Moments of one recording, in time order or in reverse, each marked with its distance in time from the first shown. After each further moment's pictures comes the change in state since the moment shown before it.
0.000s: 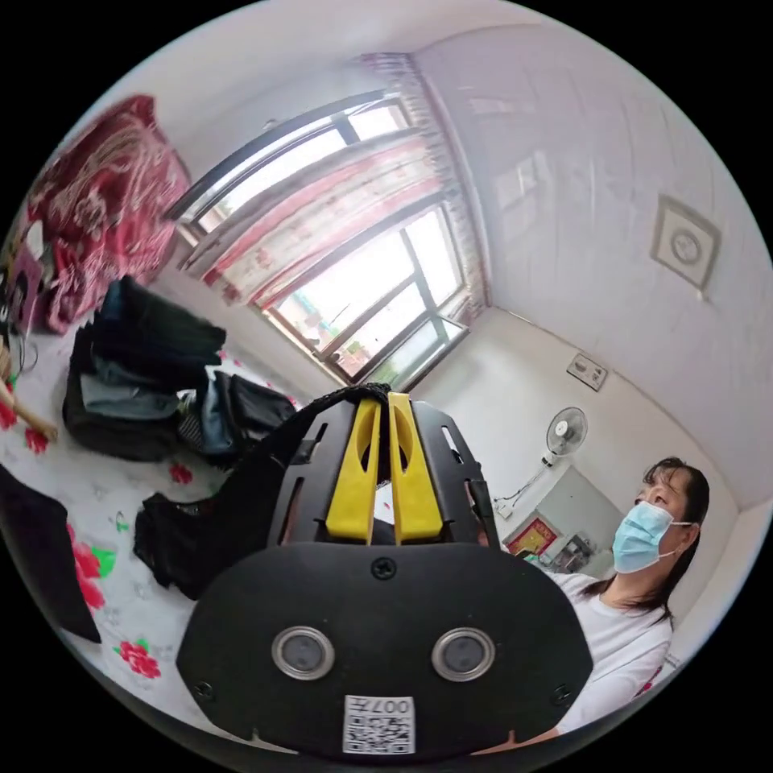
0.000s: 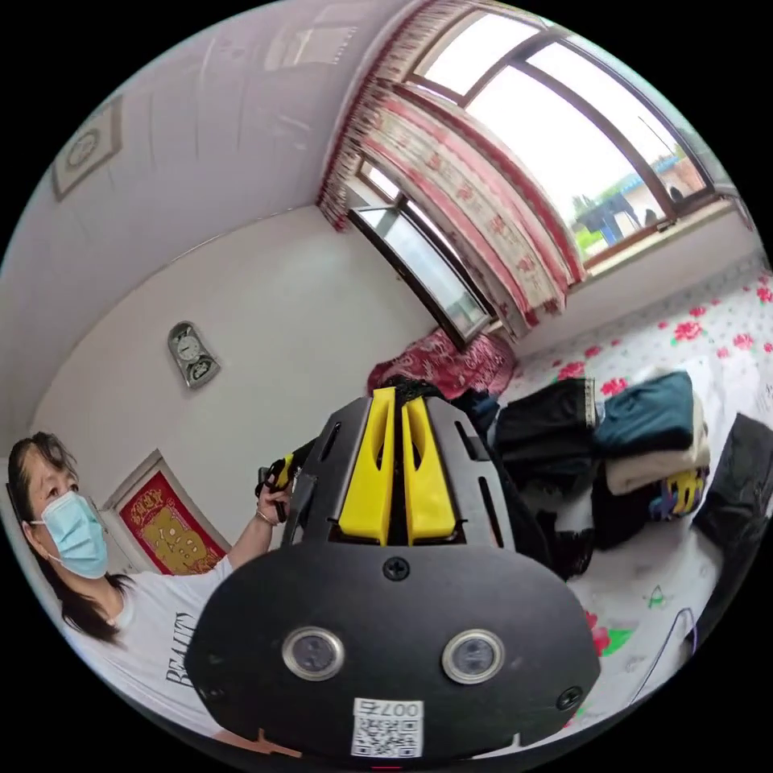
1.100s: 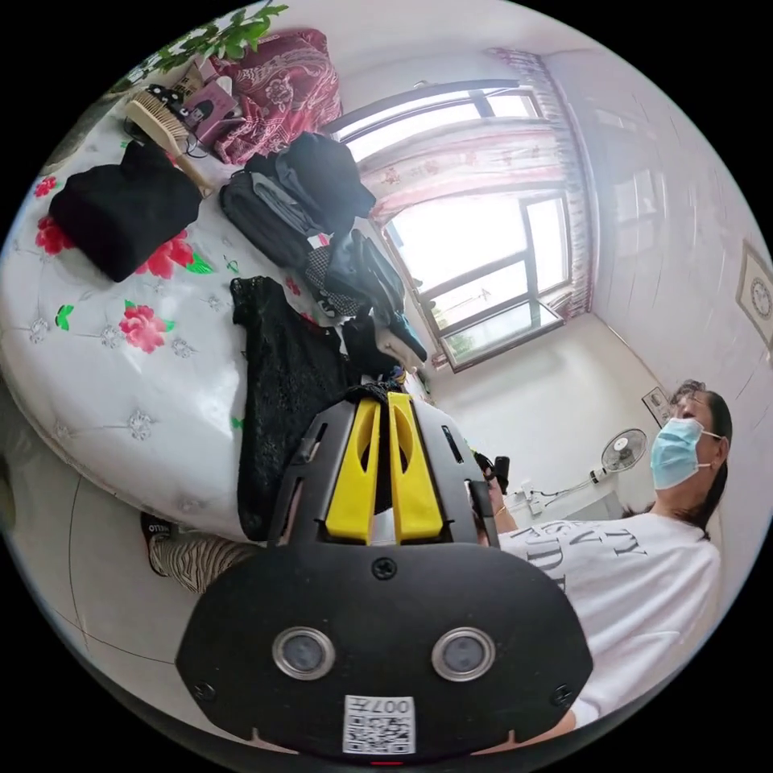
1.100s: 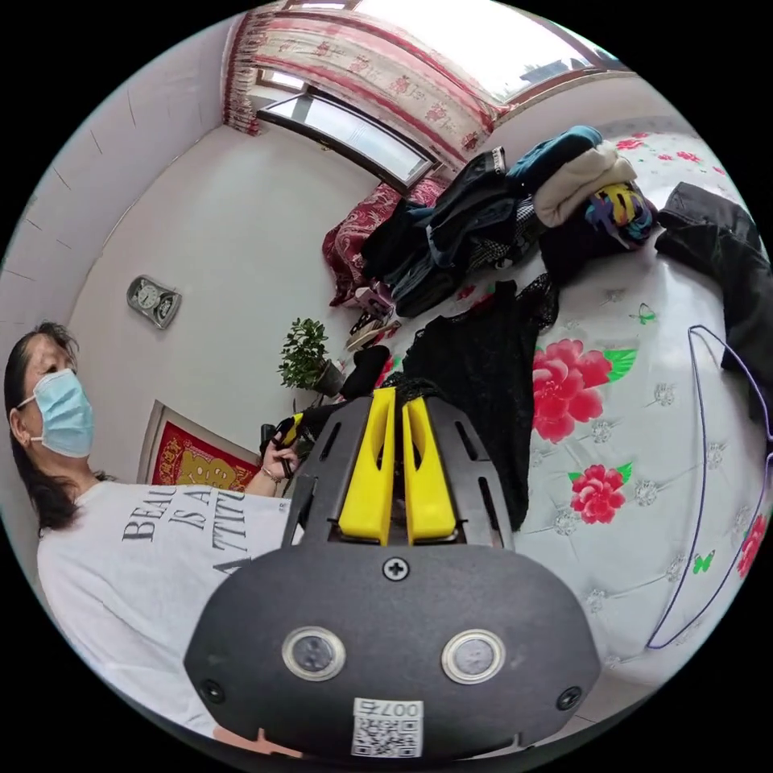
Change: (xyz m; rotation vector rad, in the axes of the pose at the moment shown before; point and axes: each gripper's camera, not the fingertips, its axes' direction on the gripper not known) left arm -0.032 0.368 -0.017 -0.116 -0.294 -0.375; right arm 0.032 0.227 -0.012 -0.475 0.063 0.333
